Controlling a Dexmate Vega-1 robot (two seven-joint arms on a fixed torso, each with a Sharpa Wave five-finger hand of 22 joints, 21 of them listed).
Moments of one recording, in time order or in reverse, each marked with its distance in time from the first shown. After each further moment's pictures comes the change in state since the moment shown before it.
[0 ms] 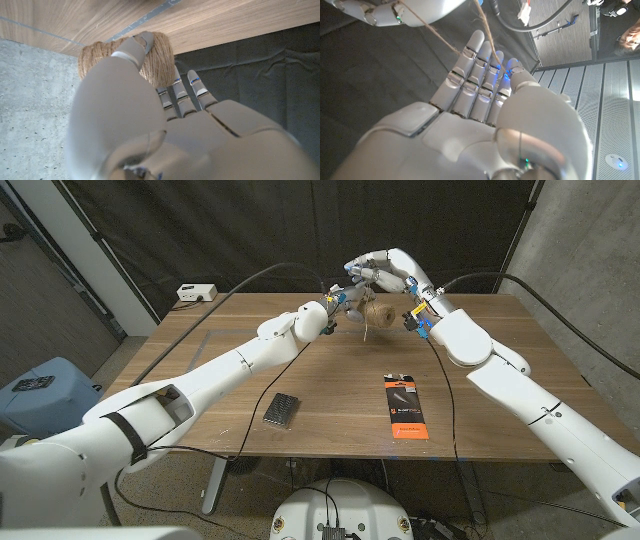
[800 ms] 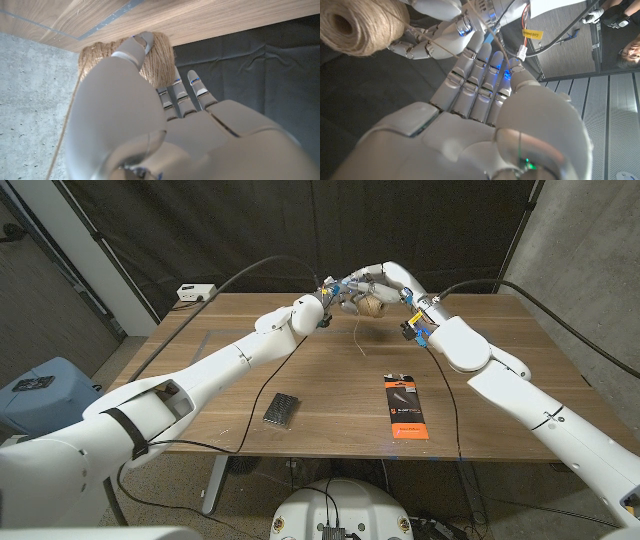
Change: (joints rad) left arm -0.022 -0.007 -0.017 0.027 -0.020 0.038 0.029; left_hand 0.000 0.000 0.001 -0.001 -0.003 -0.004 0.004 0.005 0.000 -0.004 0.004 0.001 0.000 -0.004 0.004 0.000 0.000 0.000 0.000 -0.004 0.000; right arm -0.017 -0.029 -0.025 -0.020 0.000 -0.036 0.024; right_hand 0.008 -0.008 0.009 -0.009 0.000 0.001 0.000 0.008 -0.001 -0.007 -0.007 0.019 -0.004 -0.016 0.005 -0.006 -0.020 -0.006 0.005 -0.012 0.000
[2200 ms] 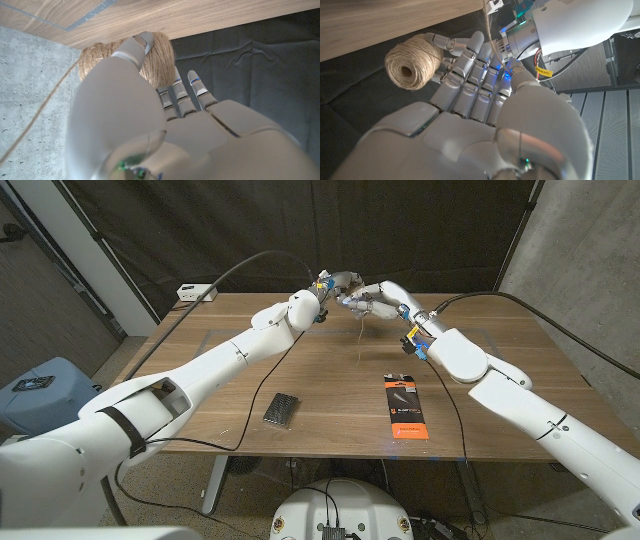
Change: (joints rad) left arm -0.004 0.013 -0.020 -0.021 -0.024 0.042 0.014; left_hand 0.000 0.000 0.000 0.000 -0.004 -0.007 0.007 0.000 0.000 -0.004 0.004 0.005 -0.004 0.000 0.000 -0.004 0.000 0.000 0.000 -0.004 0.000; right arm -0.034 -0.041 -0.031 -0.022 -0.013 -0.086 -0.003; right_hand -0.004 -0.007 -0.005 0.006 0.000 -0.011 0.000 0.021 -0.003 -0.023 -0.009 0.018 -0.005 -0.015 0.004 0.015 -0.014 0.000 0.000 -0.014 0.000
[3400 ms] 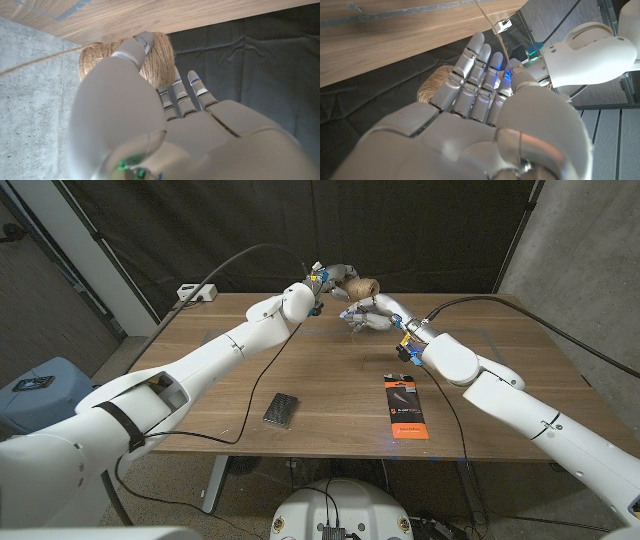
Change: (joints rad) left arm -0.024 0.003 -0.019 0.025 -0.029 -0.008 -0.001; left_hand 0.000 0.000 0.000 0.000 -0.008 -0.002 0.002 0.004 0.000 -0.002 0.002 0.001 -0.001 0.000 0.000 0.000 0.000 0.006 0.006 -0.007 0.003; right arm 0.031 -0.007 -0.052 0.013 -0.014 -0.090 0.030; right_hand -0.001 0.001 -0.004 0.004 0.000 -0.009 -0.002 0.008 -0.005 -0.009 0.009 0.014 0.000 -0.009 0.001 0.008 -0.009 -0.003 -0.004 -0.012 0.000
